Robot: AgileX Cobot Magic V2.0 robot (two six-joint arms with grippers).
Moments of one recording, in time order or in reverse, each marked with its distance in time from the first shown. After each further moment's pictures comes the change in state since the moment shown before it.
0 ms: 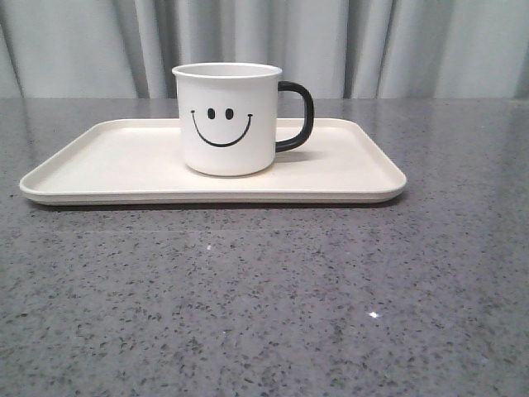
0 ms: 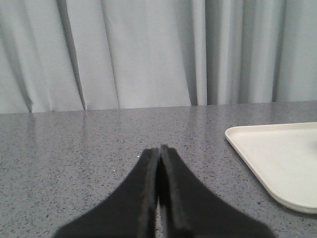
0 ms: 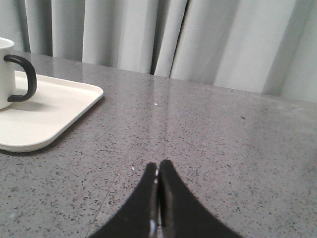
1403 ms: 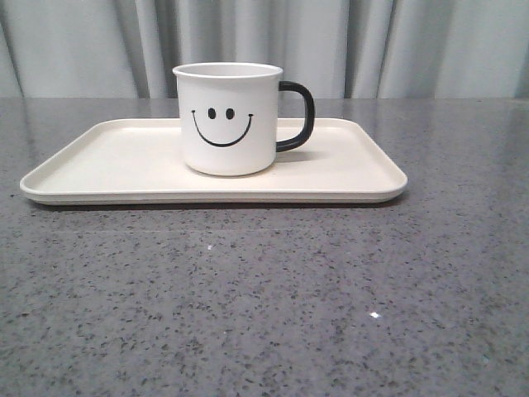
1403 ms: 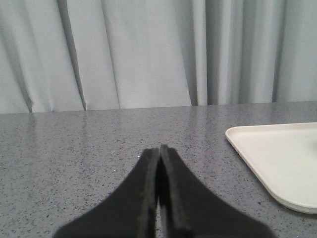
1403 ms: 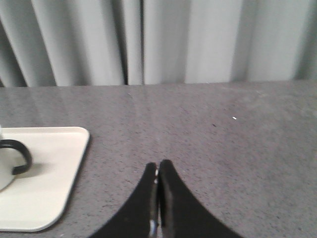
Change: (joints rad) left arm 0.000 0.000 0.000 0.000 0.000 0.000; right arm -0.266 0.328 -0.666 0.136 0.529 0.061
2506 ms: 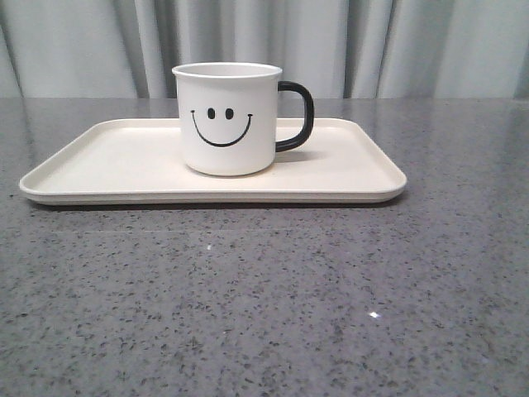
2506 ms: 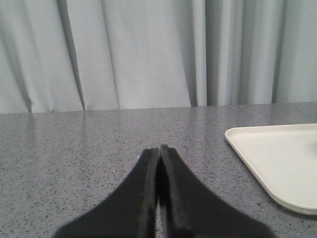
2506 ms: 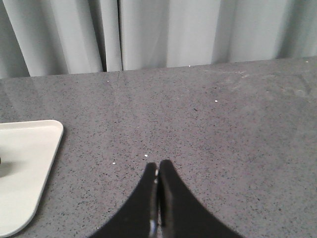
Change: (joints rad) left arm 0.000 0.000 0.000 -0.003 -0.007 0.000; right arm -0.095 0.103 -0.015 0.000 0.000 0.000
